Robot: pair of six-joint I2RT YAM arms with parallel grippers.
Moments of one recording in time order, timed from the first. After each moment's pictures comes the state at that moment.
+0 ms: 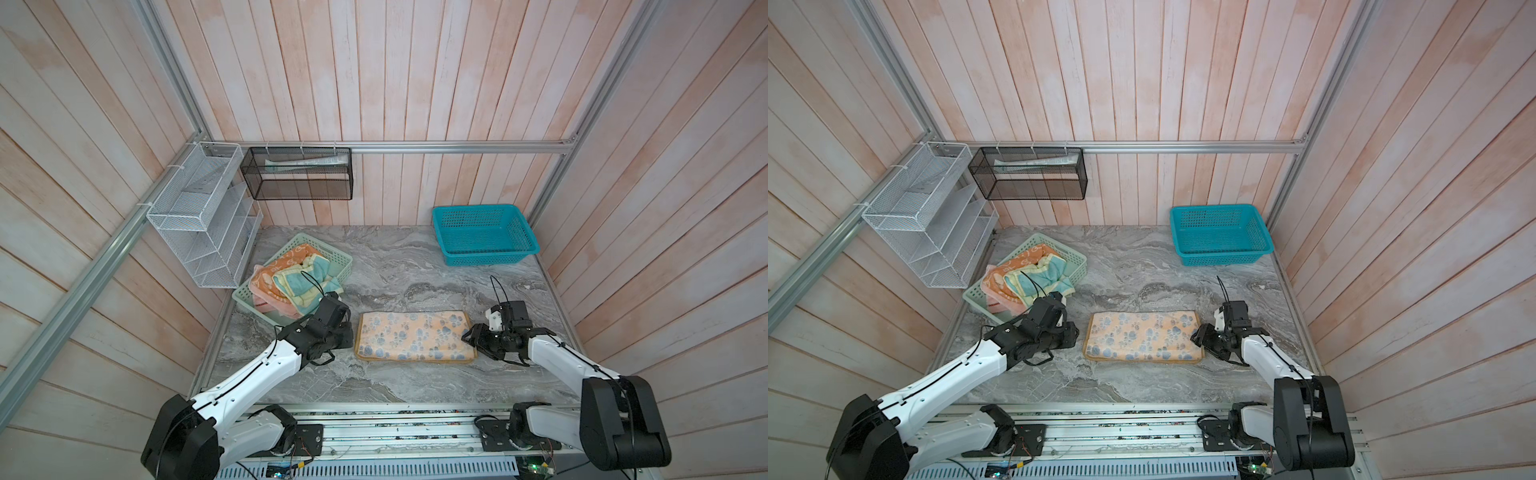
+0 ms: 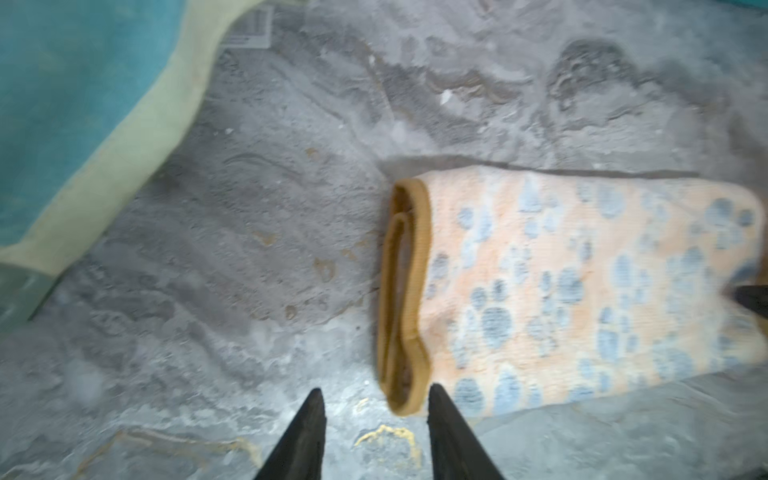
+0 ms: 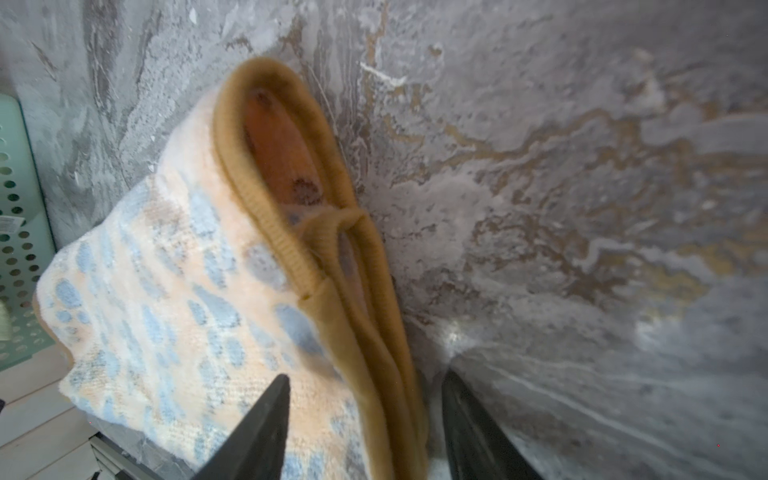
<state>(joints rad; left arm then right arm) -0.59 1.16 0.75 -0.54 -0.02 -0.57 0.08 1.24 0.50 -0.40 -0.40 0.54</state>
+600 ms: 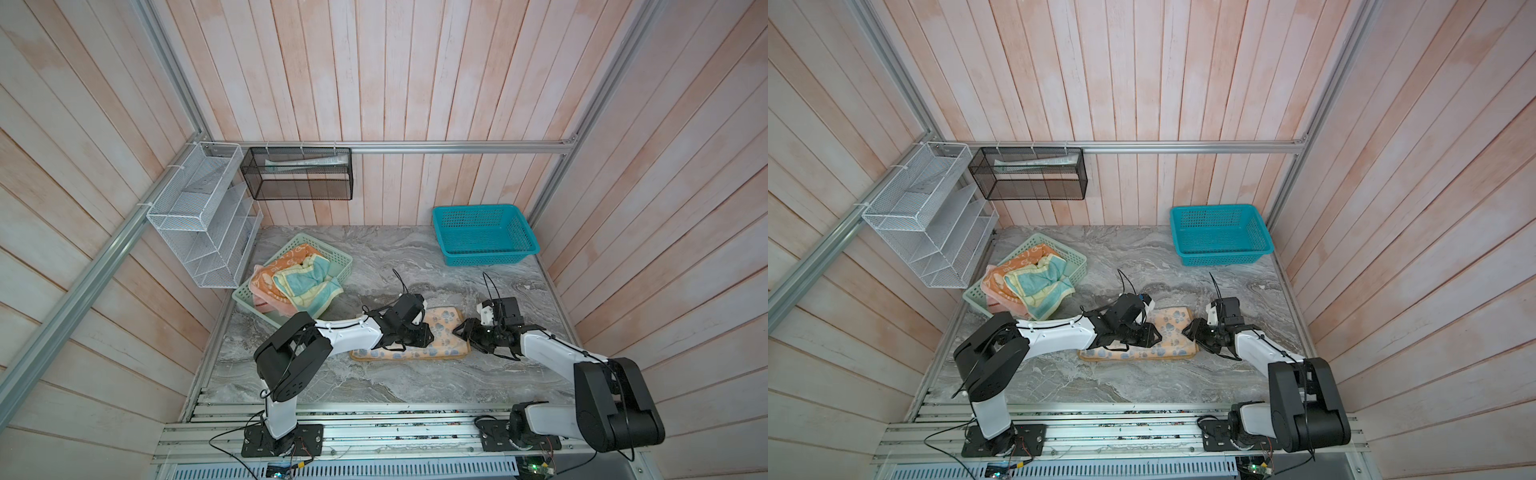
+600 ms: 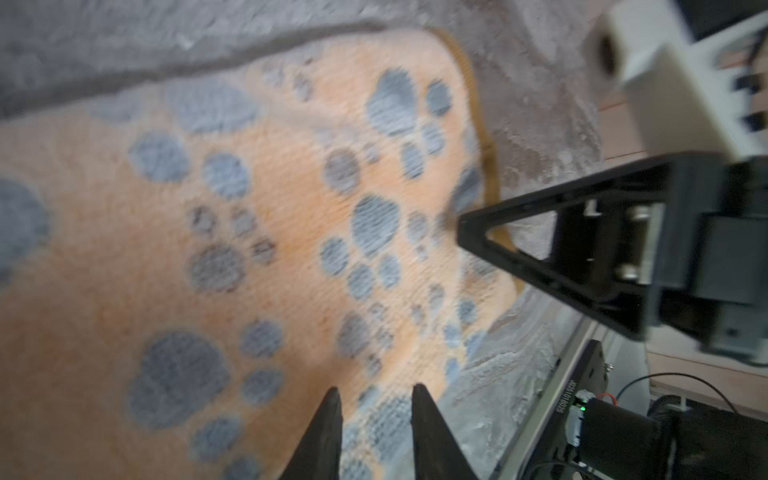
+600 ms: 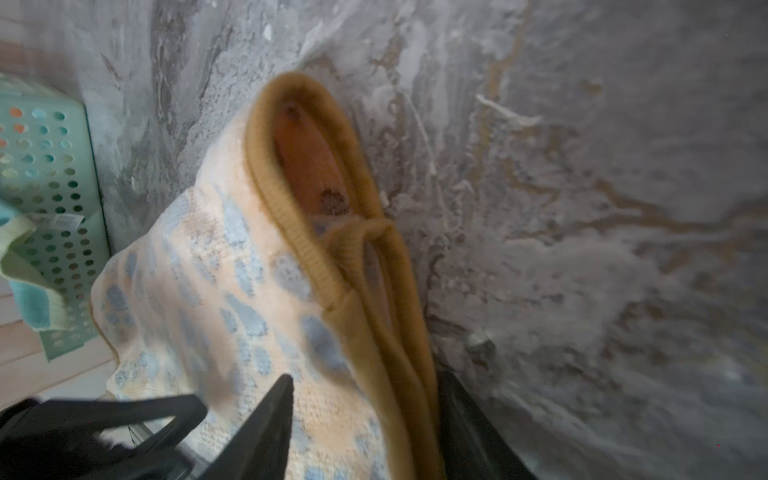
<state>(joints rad) -0.89 1.87 1.06 -0.07 0.30 -0.70 0.16 1.35 0.51 -0.21 -0.46 0.63</state>
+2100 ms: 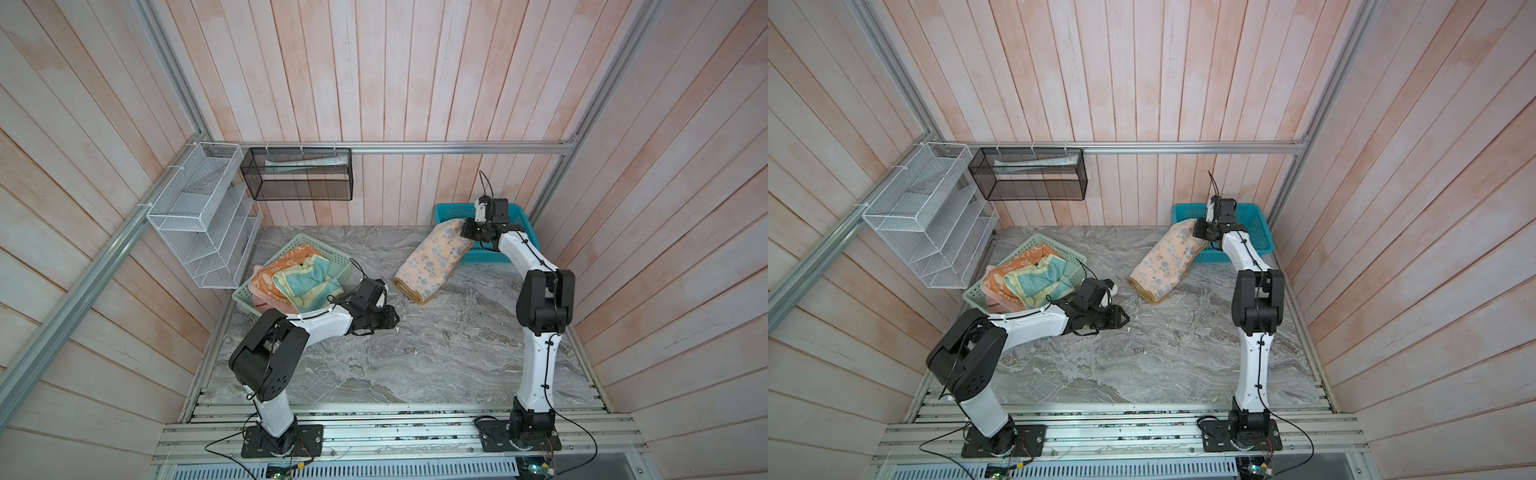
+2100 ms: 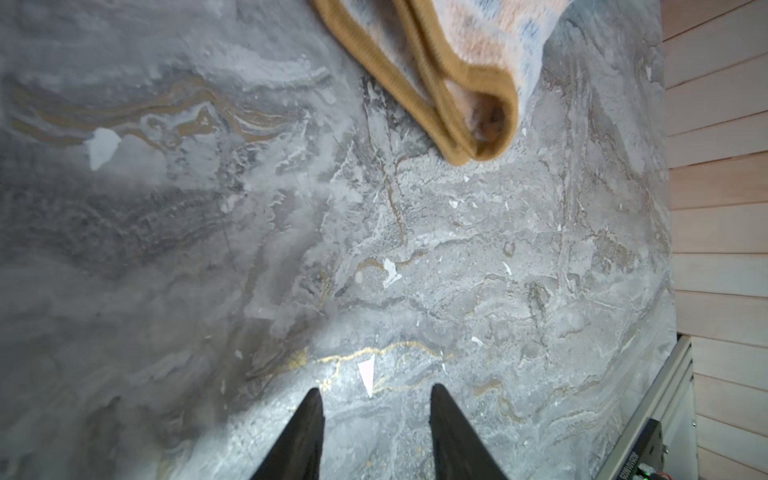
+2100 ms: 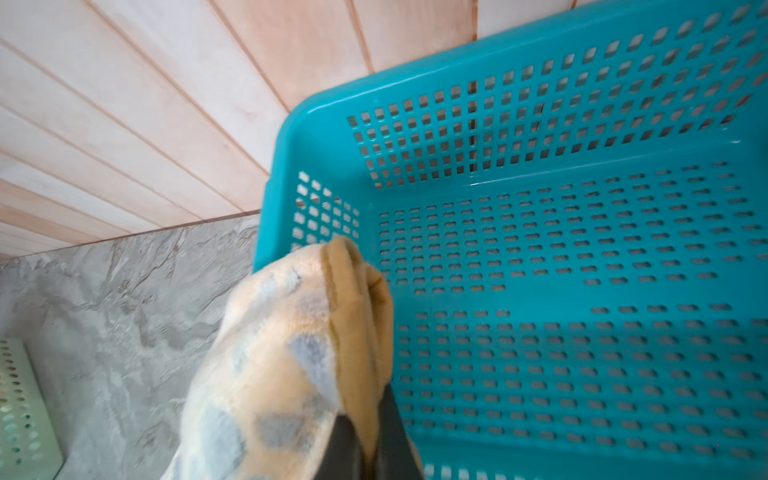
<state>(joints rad) -0.63 1.76 0.98 -0.12 0.29 -0.58 0.06 2.32 2.05 -0.45 -0.25 0.28</state>
